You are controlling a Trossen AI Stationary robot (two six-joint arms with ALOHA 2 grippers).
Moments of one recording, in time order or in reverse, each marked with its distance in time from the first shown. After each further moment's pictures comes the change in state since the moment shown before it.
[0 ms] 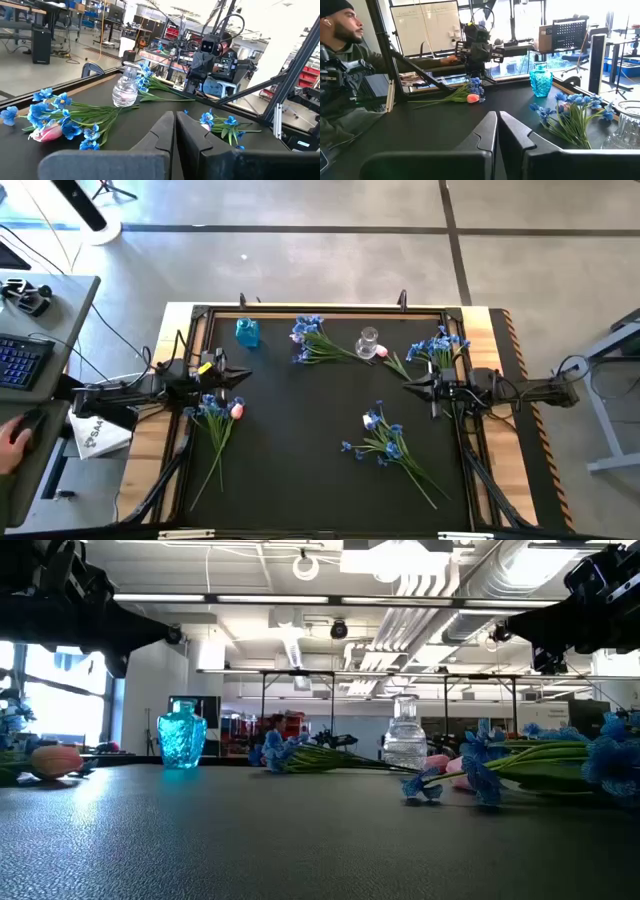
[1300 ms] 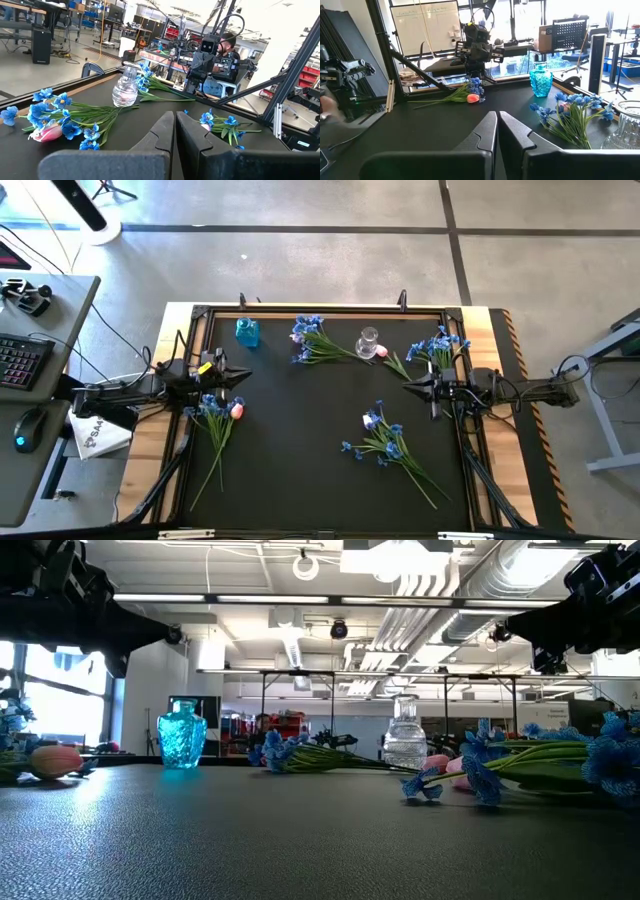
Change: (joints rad) left arm 0.000 0.000 0.000 0.000 0.000 0.000; right arm 0.000 0.000 0.000 0.000 0.000 0.000
